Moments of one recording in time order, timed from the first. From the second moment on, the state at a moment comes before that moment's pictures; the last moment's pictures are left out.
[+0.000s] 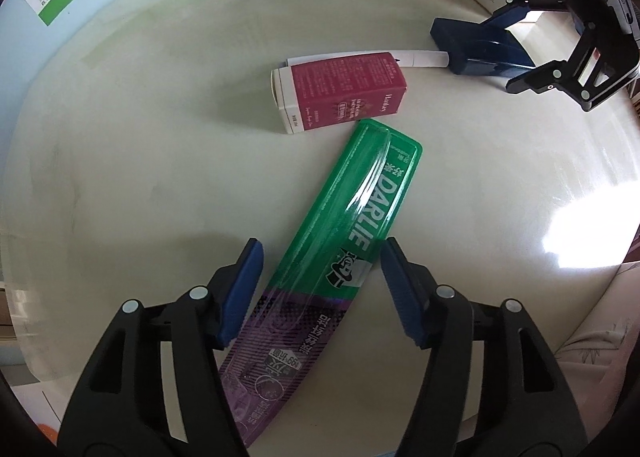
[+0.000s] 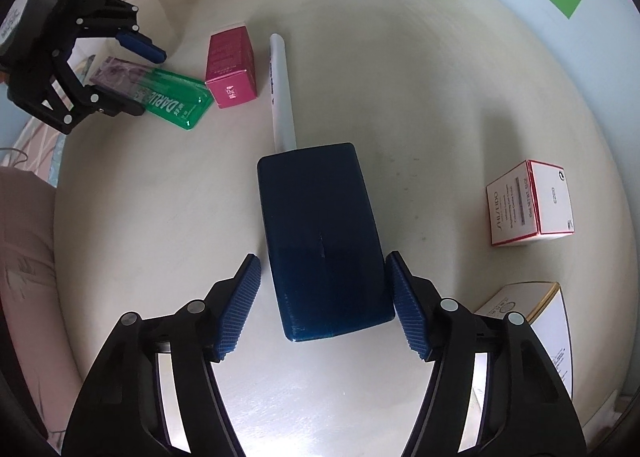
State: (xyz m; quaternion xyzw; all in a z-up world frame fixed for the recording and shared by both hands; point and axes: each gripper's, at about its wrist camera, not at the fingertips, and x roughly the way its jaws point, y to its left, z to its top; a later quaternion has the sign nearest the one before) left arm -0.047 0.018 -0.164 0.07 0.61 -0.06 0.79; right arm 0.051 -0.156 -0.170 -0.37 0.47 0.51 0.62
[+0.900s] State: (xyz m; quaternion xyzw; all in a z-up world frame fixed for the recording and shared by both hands) left arm -0.036 0.000 -0.135 0.07 0.59 -0.12 0.80; right arm 0.034 -0.223 -0.137 -0.21 0.53 0.47 0.67
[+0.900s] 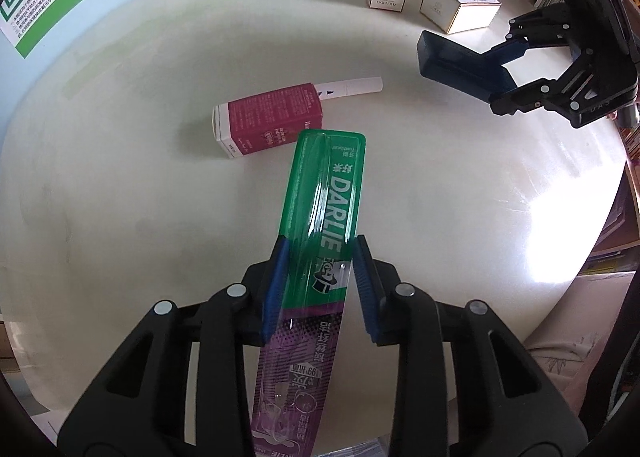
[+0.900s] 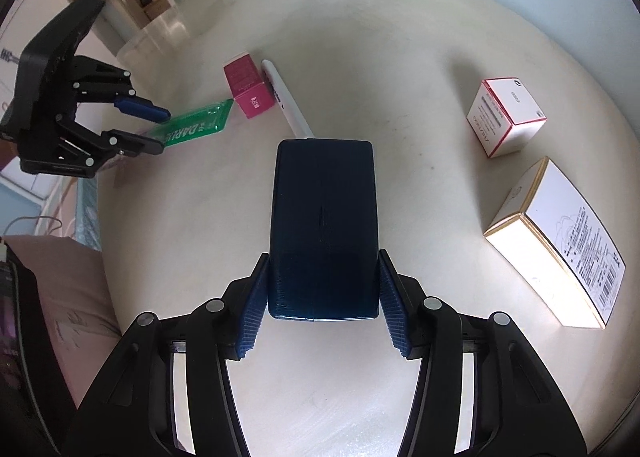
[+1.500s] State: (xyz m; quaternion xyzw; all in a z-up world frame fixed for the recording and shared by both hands) left arm -0.027 -0.048 -0.112 0.15 0.56 -0.17 0.80; right arm 0.018 -0.258 -0.119 -0.14 0.54 0.40 0.73
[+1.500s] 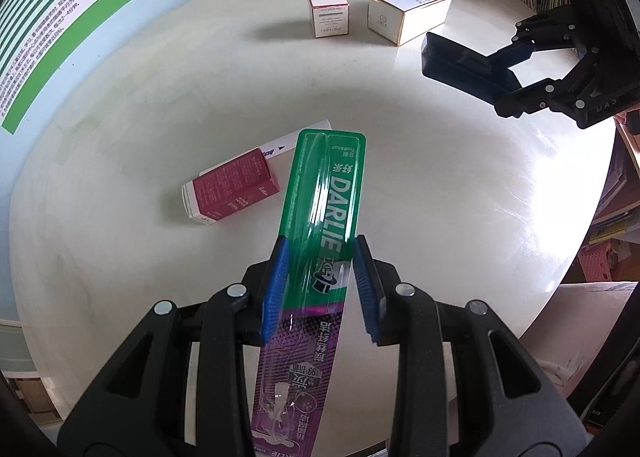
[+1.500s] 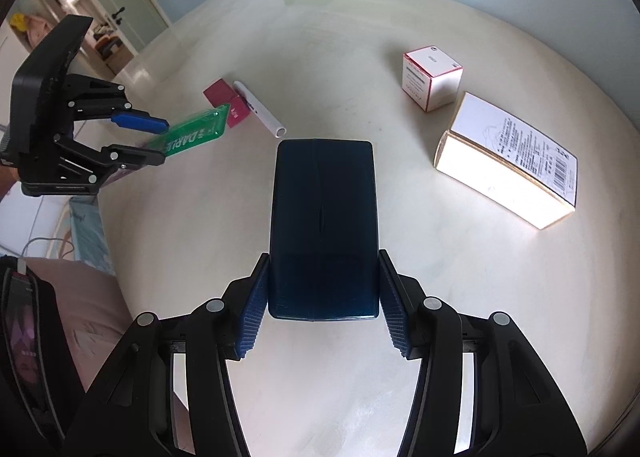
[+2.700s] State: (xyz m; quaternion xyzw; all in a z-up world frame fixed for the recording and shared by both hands) left arm -0.168 -0.247 -0.103 0.33 0.47 -0.43 0.70; right arm -0.255 -0.450 -0.113 0.09 0.54 0.11 0.83
